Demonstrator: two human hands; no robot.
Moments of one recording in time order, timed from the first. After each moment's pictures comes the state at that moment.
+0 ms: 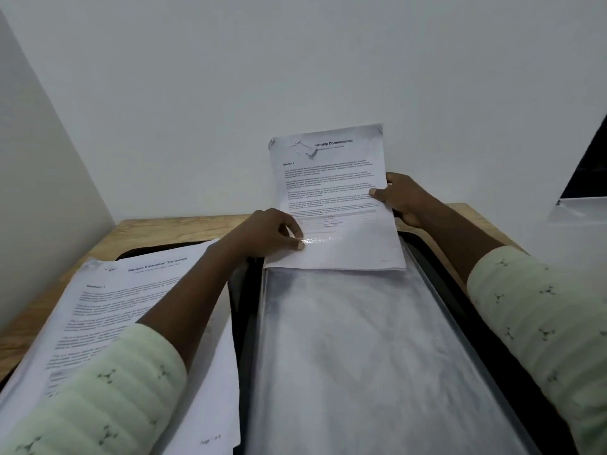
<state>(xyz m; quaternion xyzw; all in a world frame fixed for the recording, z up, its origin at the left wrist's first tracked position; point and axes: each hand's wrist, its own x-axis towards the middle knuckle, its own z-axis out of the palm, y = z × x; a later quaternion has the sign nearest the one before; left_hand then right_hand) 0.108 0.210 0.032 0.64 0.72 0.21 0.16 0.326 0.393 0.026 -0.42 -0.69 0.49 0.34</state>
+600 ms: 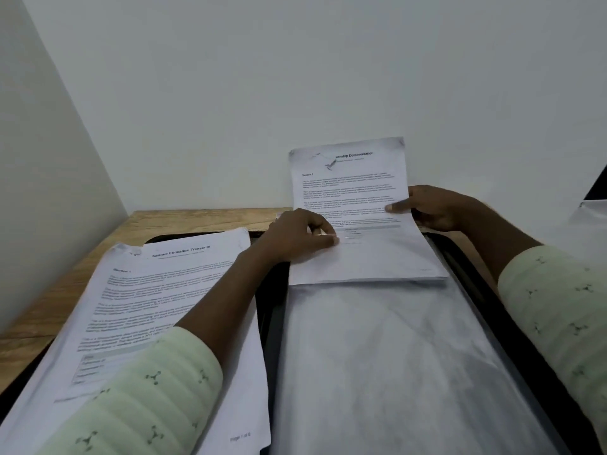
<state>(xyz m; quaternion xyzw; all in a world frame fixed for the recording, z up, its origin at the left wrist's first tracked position) 0.116 0.220 0.005 0.67 0.67 0.29 0.14 0.341 0.410 0.014 -0.37 -0.70 0.59 0.18</state>
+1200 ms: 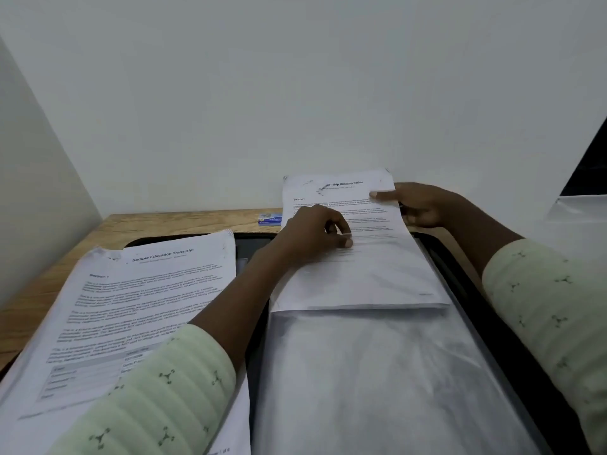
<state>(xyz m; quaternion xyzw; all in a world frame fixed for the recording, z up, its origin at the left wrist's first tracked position) 0.159 0.248 0.008 0.70 0.64 0.29 0.15 0.346 0.406 0.022 -0.42 -0.64 0.61 0.20</state>
